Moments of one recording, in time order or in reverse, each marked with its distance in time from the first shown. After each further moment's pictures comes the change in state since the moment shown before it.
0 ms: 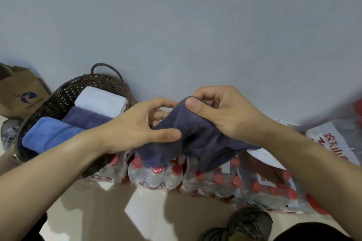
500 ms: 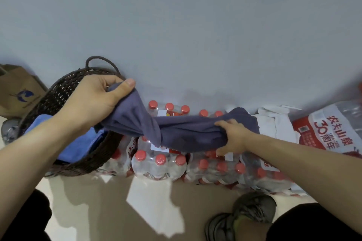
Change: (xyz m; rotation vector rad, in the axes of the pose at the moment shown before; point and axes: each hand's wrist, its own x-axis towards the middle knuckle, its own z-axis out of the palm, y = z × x) left_hand -0.012 0.000 -0.044 0.235 0.631 -0.067; right_hand -0.011 0.176 -0.021 -0.917 -0.272 0.671
